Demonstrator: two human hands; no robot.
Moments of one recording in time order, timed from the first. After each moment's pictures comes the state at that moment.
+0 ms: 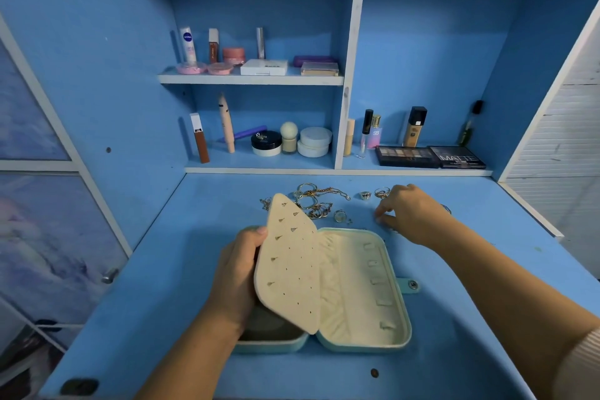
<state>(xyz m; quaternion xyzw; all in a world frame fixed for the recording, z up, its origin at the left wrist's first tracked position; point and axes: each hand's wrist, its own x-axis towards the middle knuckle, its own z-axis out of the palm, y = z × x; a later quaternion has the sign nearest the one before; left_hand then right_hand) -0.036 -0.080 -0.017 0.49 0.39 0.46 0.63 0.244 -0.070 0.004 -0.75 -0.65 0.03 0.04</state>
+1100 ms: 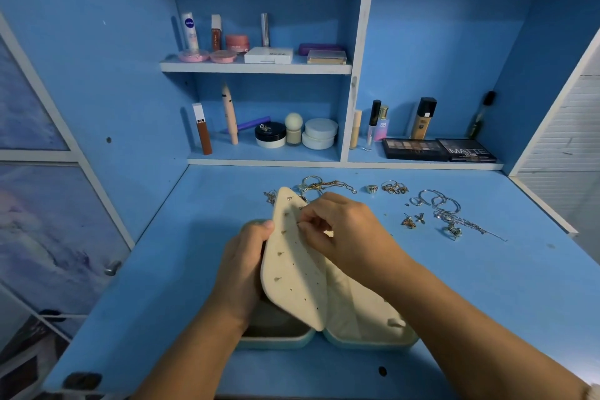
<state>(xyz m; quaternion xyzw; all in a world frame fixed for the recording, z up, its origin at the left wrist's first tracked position) -0.037 -0.079 -0.013 0.49 0.41 0.47 0.61 0.124 -0.099 0.009 -0.54 -0.76 0.05 0.36</state>
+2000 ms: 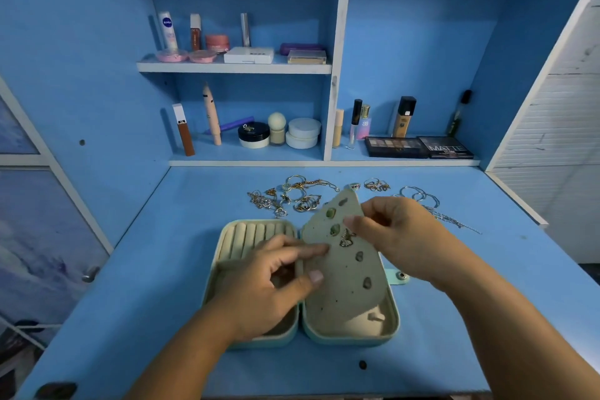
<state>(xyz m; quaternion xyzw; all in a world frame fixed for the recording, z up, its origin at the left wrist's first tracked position) -0.029 -0.089 -0.025 0.79 0.31 0.26 0.46 0.177 -0.146 0.039 -0.70 -0.54 0.29 0.36</state>
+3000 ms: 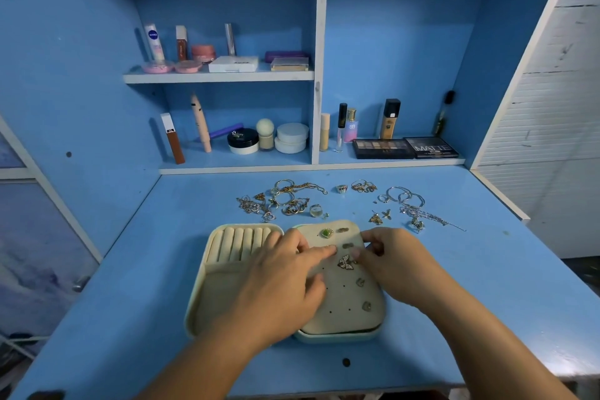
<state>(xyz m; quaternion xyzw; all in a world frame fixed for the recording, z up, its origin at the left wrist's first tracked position) 0.011 -0.108 -0.010 0.91 0.37 0.16 0.08 0.193 -0.158 -0.004 -0.77 -0.48 0.29 0.31</state>
